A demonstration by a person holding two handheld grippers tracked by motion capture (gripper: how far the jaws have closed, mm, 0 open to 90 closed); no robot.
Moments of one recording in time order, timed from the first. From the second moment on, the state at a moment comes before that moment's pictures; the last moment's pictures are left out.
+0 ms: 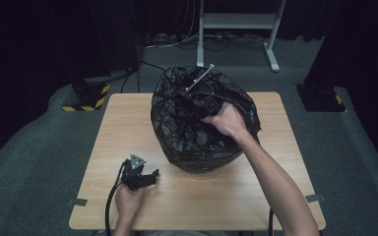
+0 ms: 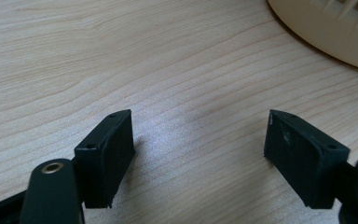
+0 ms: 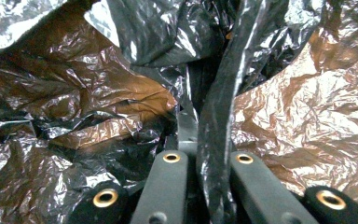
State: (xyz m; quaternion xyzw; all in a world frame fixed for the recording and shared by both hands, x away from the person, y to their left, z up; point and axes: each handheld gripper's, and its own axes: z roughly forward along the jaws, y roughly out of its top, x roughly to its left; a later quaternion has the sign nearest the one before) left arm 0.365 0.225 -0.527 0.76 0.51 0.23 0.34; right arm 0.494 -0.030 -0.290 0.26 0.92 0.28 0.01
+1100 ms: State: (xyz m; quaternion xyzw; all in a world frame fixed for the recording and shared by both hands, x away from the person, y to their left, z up) left arm 0.365 0.225 -0.527 0.76 0.51 0.23 0.34; right arm 0.495 -0.030 -0.291 0.27 0.93 0.26 0.02
